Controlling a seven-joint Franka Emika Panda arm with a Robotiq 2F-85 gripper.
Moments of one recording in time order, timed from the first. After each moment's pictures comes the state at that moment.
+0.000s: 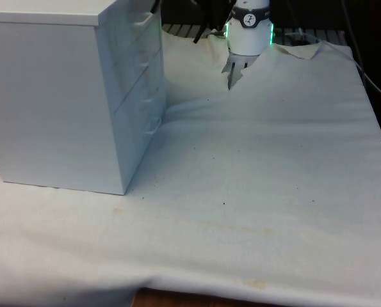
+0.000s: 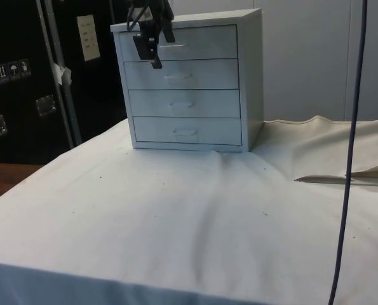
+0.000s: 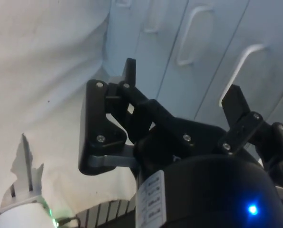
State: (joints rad) arm 0.70 0.23 -0.77 -1.94 -0.46 2.08 0.28
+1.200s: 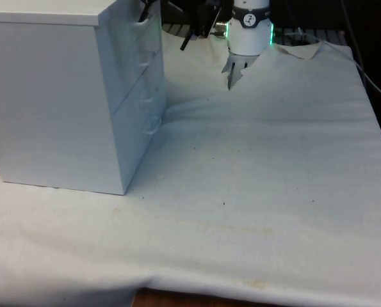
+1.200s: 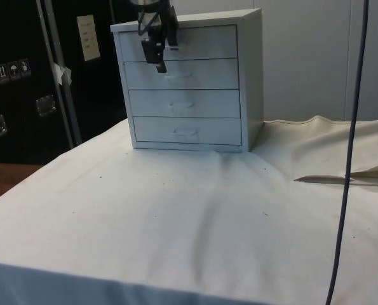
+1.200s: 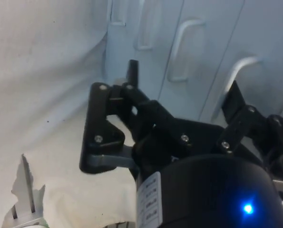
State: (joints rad) arm 0.69 0.21 -0.82 -2.01 -0.44 2.22 0.23
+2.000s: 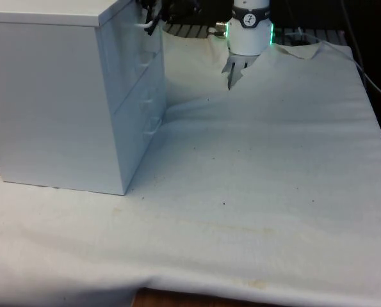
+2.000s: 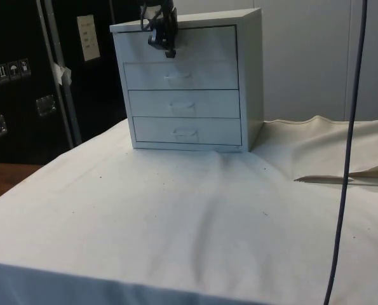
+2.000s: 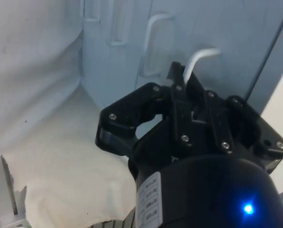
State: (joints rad) arm 0.69 0.21 -0.83 -2.00 -0.49 2.20 0.23
